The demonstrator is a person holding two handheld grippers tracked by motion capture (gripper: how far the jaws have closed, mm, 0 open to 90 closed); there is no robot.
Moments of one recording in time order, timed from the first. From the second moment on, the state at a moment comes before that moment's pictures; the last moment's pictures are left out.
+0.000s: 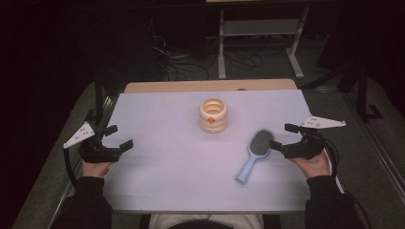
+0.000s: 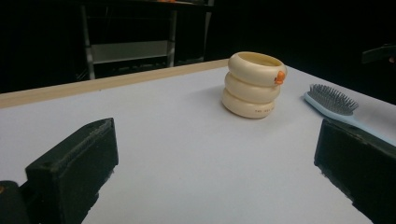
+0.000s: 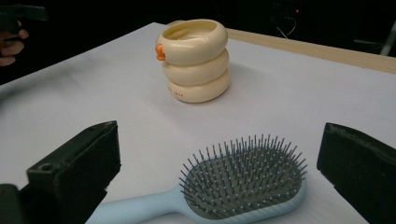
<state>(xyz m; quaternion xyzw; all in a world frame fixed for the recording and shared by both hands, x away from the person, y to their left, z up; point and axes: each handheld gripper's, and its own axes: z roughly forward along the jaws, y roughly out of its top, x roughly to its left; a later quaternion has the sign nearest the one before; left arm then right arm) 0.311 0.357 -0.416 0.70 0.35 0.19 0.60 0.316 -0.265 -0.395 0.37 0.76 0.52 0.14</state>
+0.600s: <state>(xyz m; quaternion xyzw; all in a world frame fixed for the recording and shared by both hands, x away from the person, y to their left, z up) 0.311 0.358 -0.417 0.69 0.36 0.19 0.60 0.313 -0.265 -0.389 0.37 0.75 0.53 0.15</state>
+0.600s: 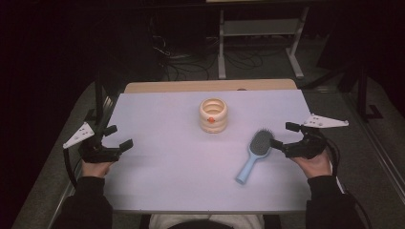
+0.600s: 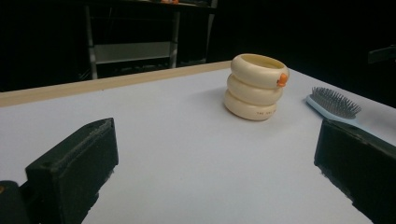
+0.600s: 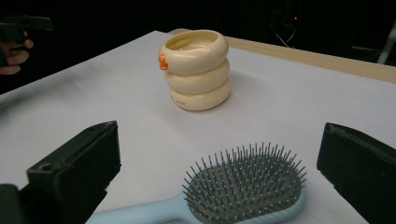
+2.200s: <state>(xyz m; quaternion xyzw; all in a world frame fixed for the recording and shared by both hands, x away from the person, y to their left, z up) 0.309 0.356 -0.416 0.69 0.36 0.20 0.60 0.323 -0.195 -0.372 0.31 0.81 0.49 0.12</state>
